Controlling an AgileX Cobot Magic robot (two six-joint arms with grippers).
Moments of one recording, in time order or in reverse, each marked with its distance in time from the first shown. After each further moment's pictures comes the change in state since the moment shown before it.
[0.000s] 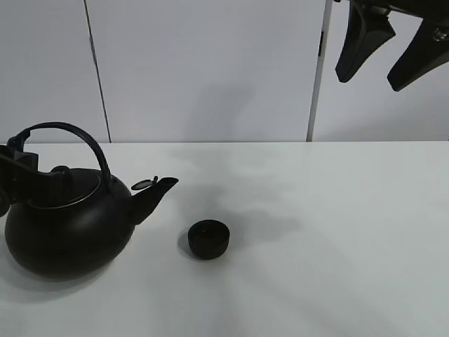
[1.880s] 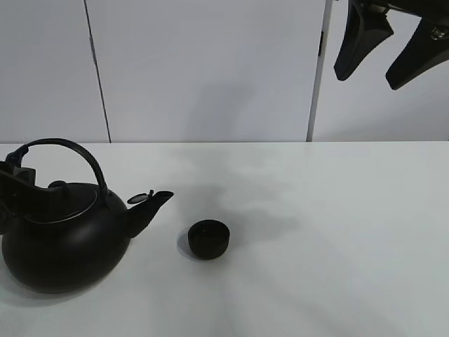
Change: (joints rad) left arm 0.000 0.060 0.014 -0.015 -0.029 -0.019; right arm 0.000 0.000 0.000 0.004 -0.010 0.001
